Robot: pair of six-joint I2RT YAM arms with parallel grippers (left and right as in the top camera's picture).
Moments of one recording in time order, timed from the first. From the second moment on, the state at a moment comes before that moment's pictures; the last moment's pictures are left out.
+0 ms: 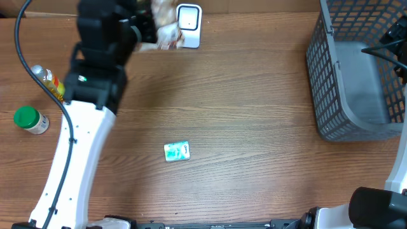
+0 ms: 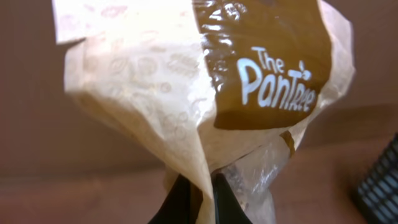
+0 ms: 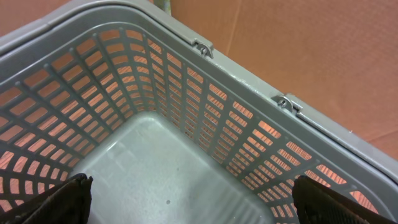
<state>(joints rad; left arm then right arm) -0.24 1.49 1.59 -0.29 -0.01 -0.05 -0.31 1.63 1.85 -0.98 0.44 0.36</state>
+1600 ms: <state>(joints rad) -0.38 2.26 1.62 0.68 -0.06 1.27 -0.31 1.63 1.85 -0.98 0.44 0.36</state>
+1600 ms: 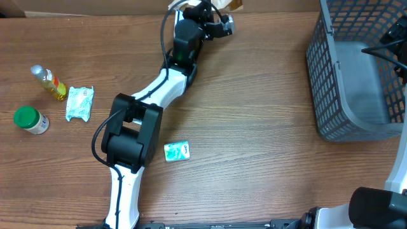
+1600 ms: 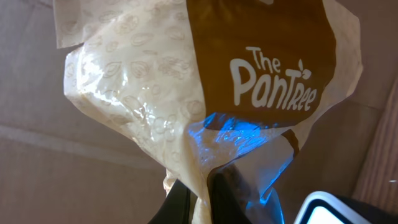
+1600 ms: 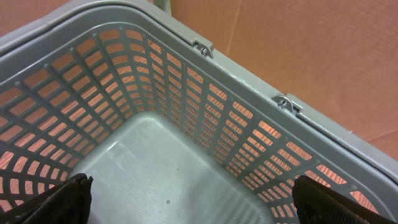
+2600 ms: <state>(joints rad) -0.34 2.46 1.87 0.54 0.01 1.10 -0.31 1.63 1.85 -0.98 0.44 0.36</state>
